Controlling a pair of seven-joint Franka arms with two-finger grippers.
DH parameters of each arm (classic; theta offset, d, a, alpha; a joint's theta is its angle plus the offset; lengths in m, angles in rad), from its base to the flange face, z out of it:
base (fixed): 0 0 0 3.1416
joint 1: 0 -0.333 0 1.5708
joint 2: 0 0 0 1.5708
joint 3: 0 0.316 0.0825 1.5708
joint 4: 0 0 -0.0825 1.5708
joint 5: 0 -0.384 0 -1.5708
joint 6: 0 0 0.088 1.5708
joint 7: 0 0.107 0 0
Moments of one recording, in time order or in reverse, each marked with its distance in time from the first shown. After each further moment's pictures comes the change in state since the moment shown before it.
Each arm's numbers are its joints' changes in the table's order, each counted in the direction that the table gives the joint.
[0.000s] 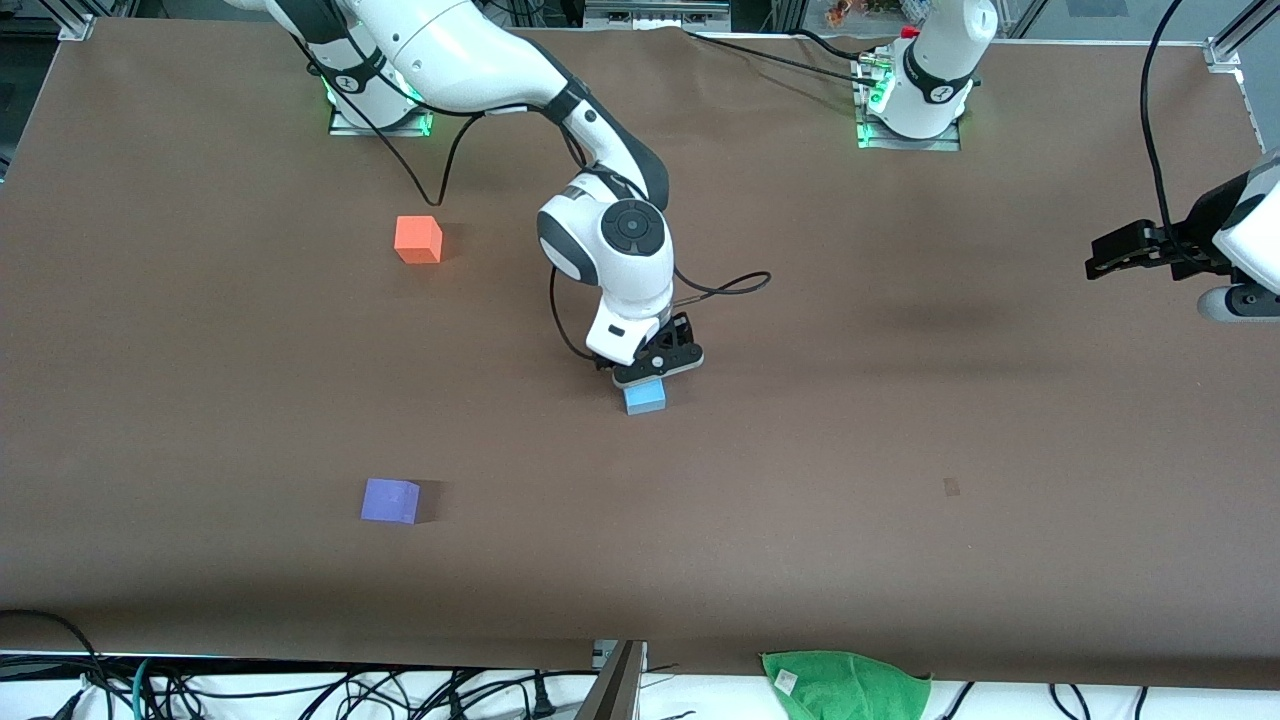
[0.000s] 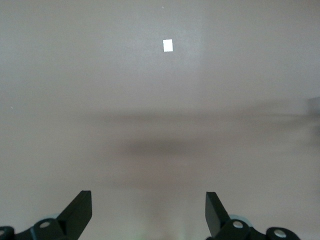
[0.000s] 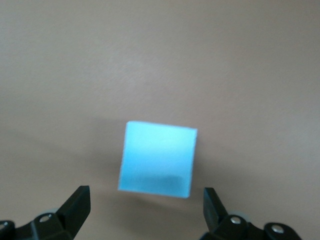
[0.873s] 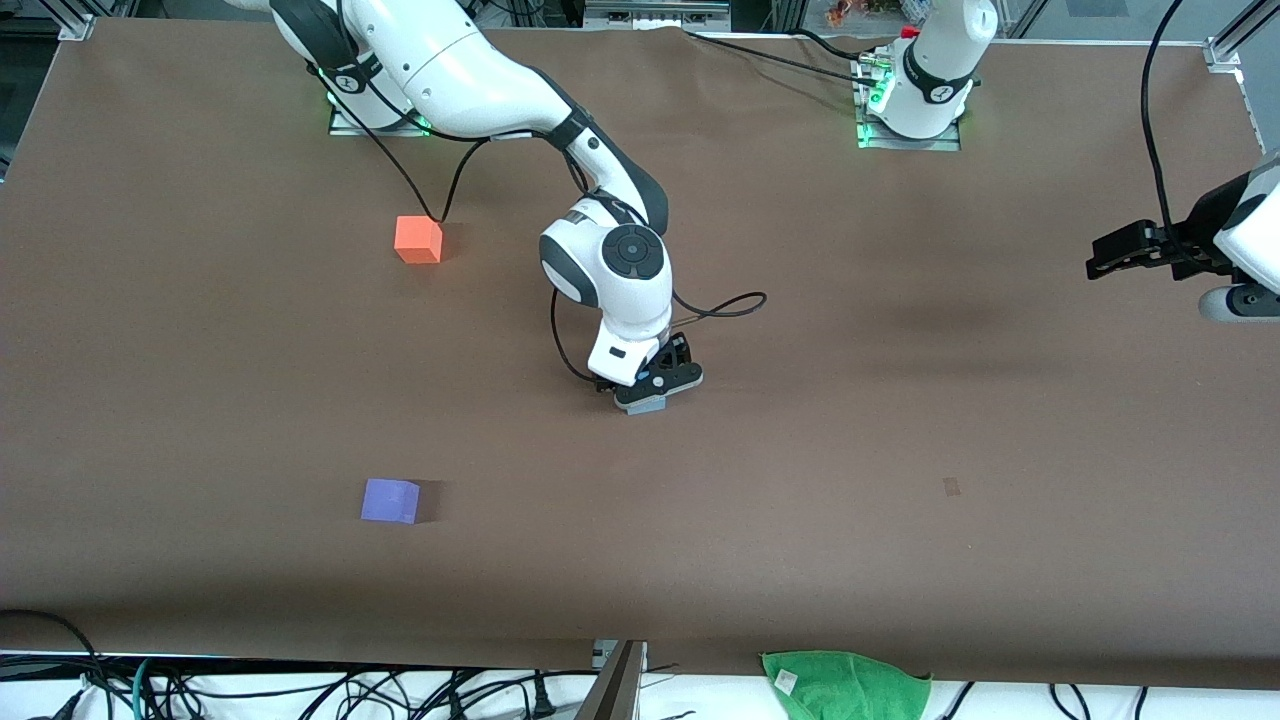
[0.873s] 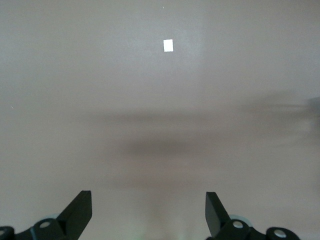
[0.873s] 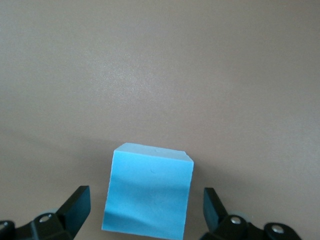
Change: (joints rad) left arm -0.001 0.000 0.000 0.000 0.000 0.000 0.000; right arm 0.003 0.089 -0.007 0.084 0.005 0.020 -0.026
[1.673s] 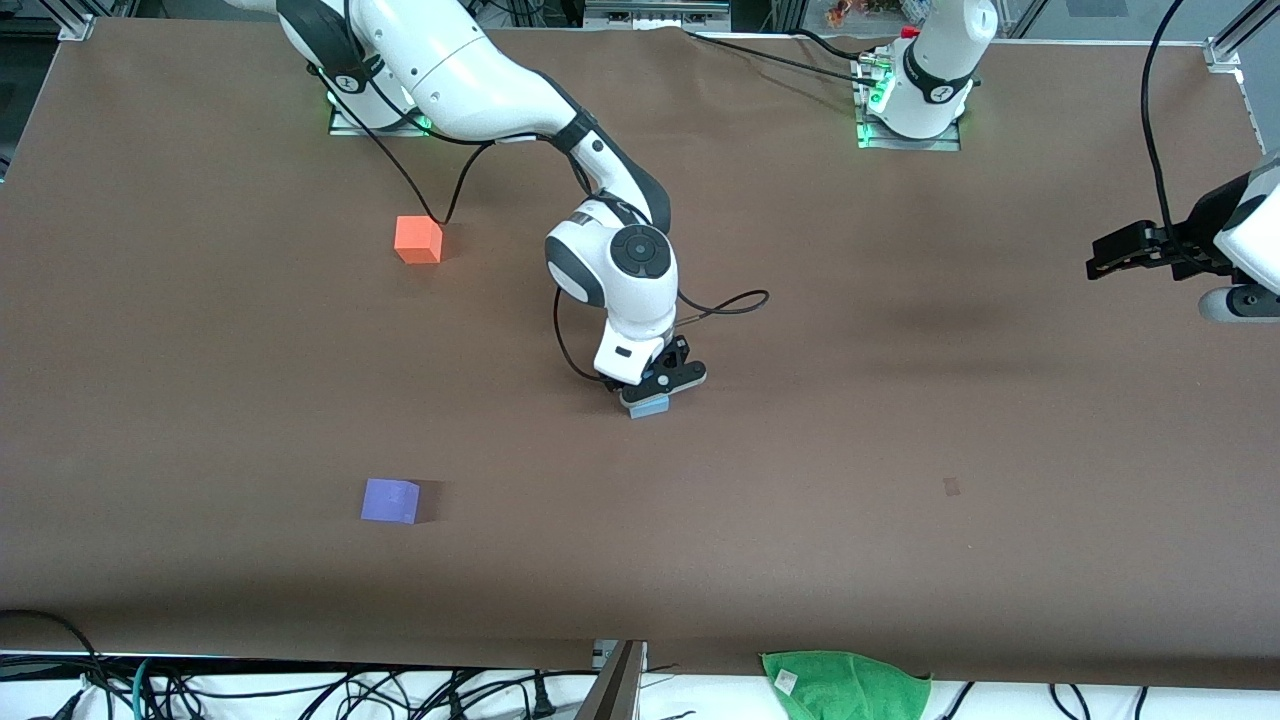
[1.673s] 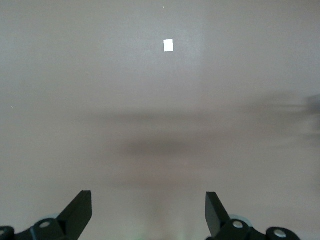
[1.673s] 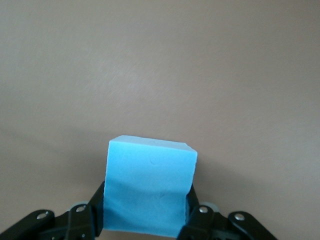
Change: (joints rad) left arm -0.001 0.001 0.000 0.000 0.000 0.000 0.000; right arm -0.001 0.016 -0.008 0.019 0.028 0.000 0.000
